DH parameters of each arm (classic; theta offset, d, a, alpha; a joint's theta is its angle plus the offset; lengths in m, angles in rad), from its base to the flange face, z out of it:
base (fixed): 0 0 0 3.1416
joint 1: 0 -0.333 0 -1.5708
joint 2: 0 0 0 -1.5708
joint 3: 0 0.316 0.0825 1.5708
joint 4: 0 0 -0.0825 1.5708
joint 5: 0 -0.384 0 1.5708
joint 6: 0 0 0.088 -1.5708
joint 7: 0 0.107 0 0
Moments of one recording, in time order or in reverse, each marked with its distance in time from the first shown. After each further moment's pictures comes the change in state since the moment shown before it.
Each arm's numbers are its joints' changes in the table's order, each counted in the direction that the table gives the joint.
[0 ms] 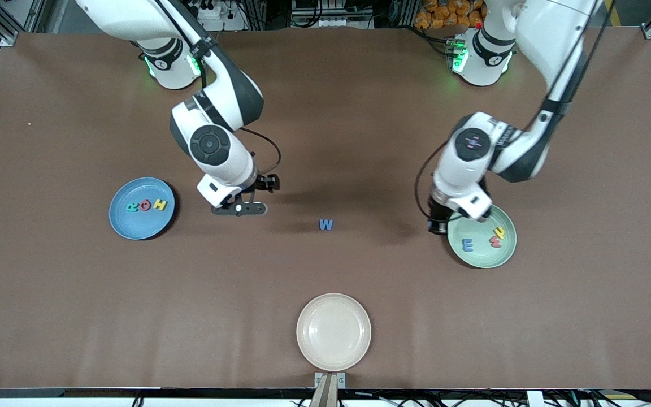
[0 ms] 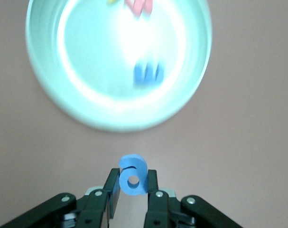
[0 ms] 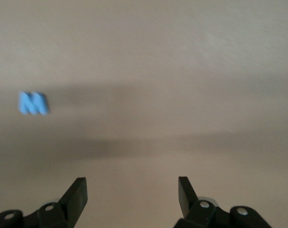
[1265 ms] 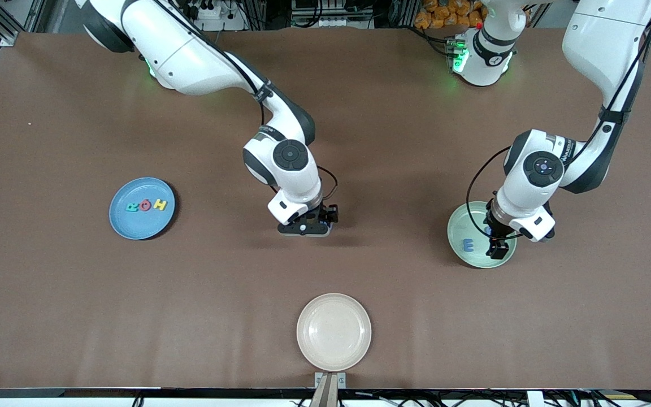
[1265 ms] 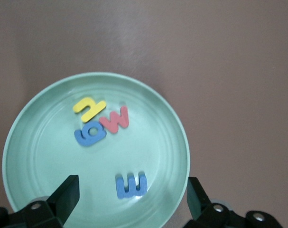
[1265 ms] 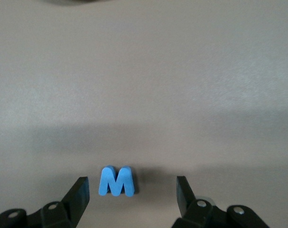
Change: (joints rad) left arm -0.176 -0.026 -0.011 0.007 -0.115 0.001 0.220; right arm -0.139 -0.383 0.027 0.350 0.316 -0.190 0.310
